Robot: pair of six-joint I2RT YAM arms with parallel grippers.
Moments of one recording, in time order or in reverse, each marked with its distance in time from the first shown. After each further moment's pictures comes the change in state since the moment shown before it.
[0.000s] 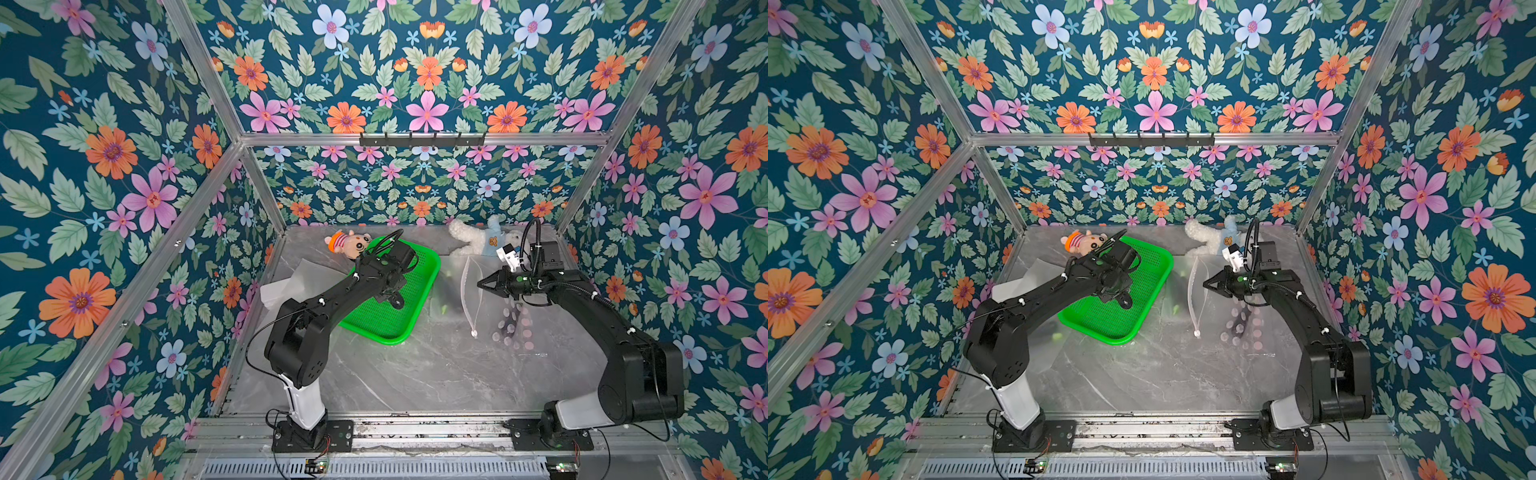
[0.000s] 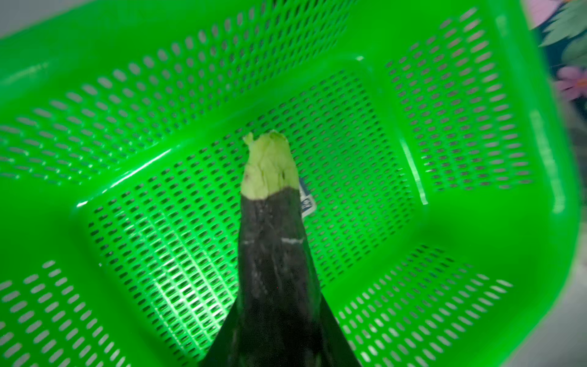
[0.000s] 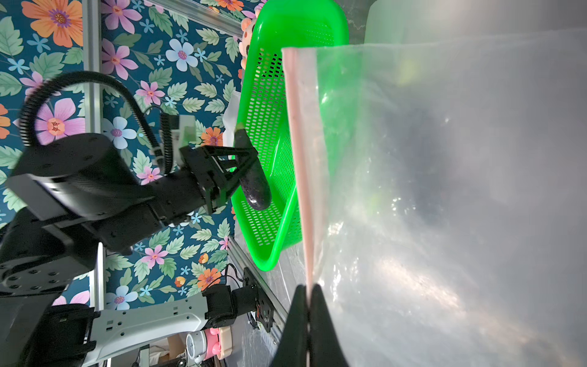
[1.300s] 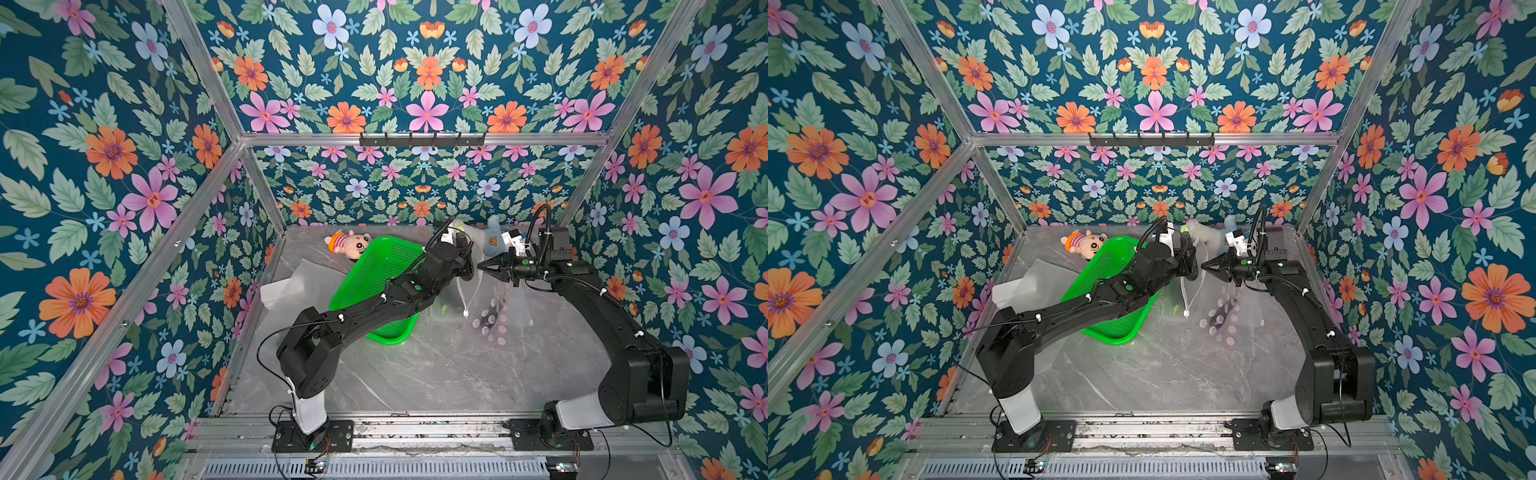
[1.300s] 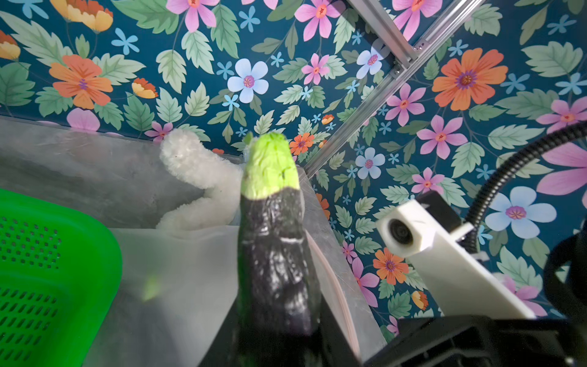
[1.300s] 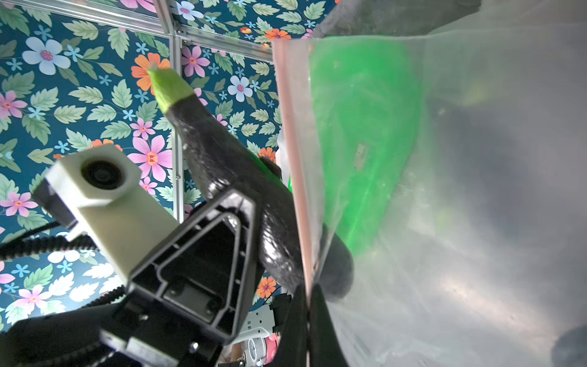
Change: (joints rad) left arm -0.296 0.008 -0.056 0.955 0.115 0.488; right arm -0.018 -0.009 0.117 0.074 -0.113 0.273
